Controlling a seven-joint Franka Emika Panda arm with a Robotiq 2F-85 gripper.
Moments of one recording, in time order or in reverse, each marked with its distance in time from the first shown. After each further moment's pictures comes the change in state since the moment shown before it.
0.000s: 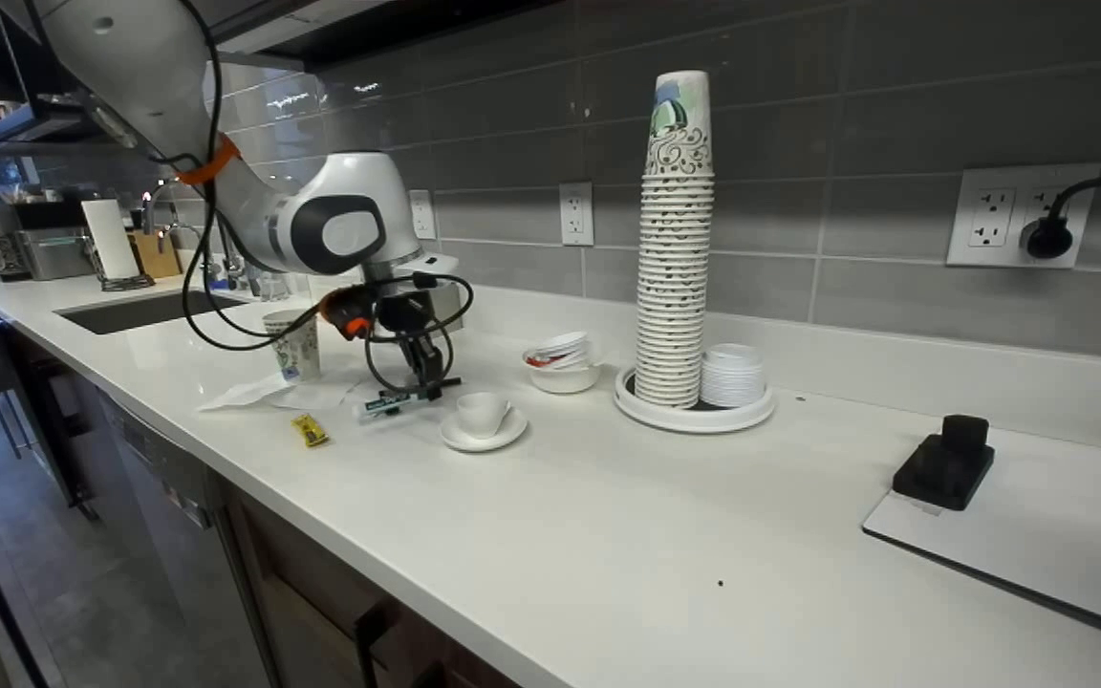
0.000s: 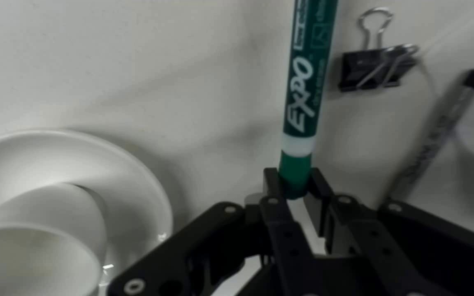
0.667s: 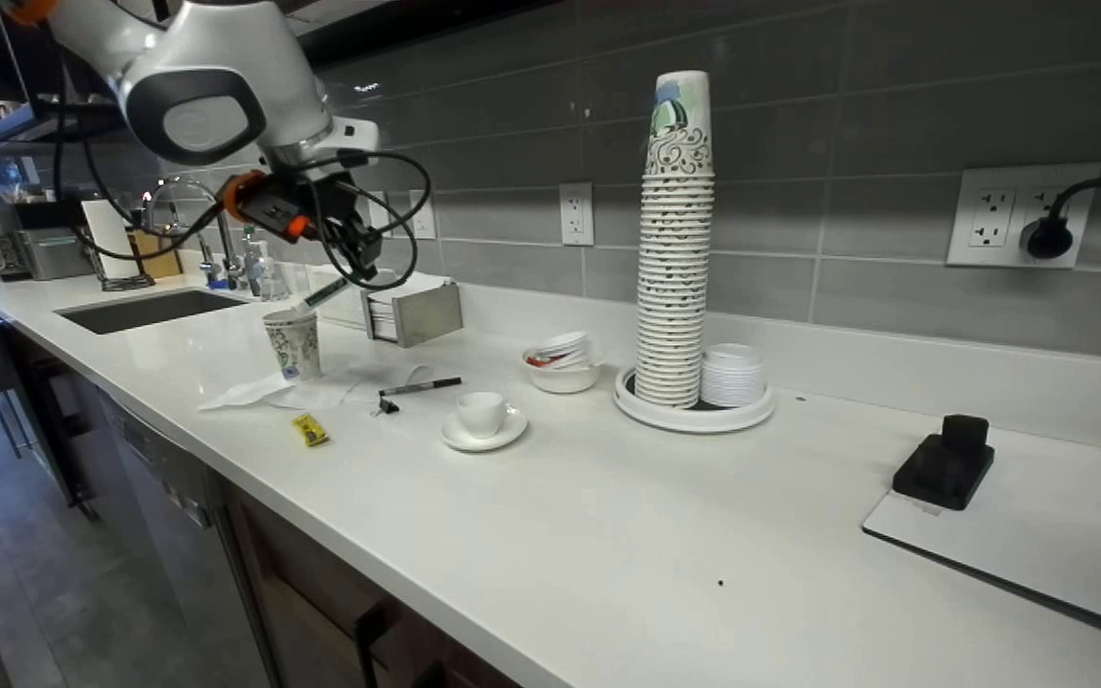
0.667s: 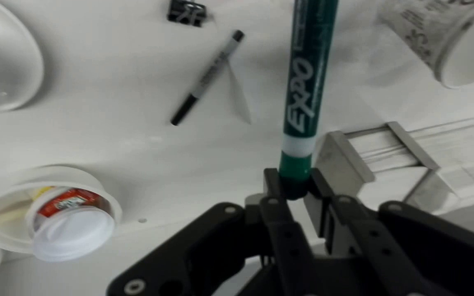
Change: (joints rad) arm 0.046 -0.487 0.065 -0.209 0.550 0.012 -0.692
